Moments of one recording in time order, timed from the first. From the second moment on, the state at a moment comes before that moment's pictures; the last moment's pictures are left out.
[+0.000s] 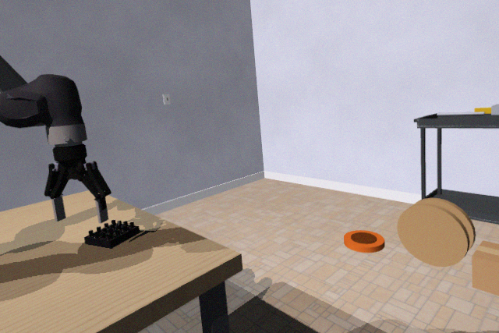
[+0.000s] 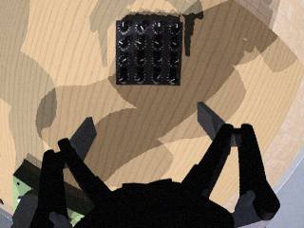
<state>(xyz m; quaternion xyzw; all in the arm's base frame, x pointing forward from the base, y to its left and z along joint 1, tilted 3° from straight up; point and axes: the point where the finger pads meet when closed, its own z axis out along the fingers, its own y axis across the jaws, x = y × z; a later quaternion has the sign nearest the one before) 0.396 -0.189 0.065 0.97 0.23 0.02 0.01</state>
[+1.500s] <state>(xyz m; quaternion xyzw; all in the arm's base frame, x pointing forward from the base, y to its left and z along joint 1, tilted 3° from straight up) 0.419 -0.192 0.072 1.00 0.07 0.02 0.01</state>
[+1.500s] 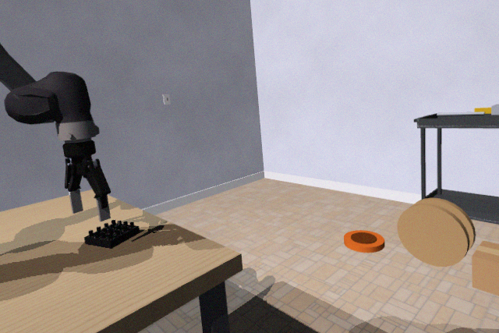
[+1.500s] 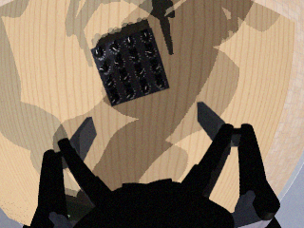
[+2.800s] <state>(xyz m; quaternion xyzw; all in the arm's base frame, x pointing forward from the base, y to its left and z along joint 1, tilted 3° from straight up) 0.453 -0.183 0.081 0.98 -0.19 0.02 0.00</state>
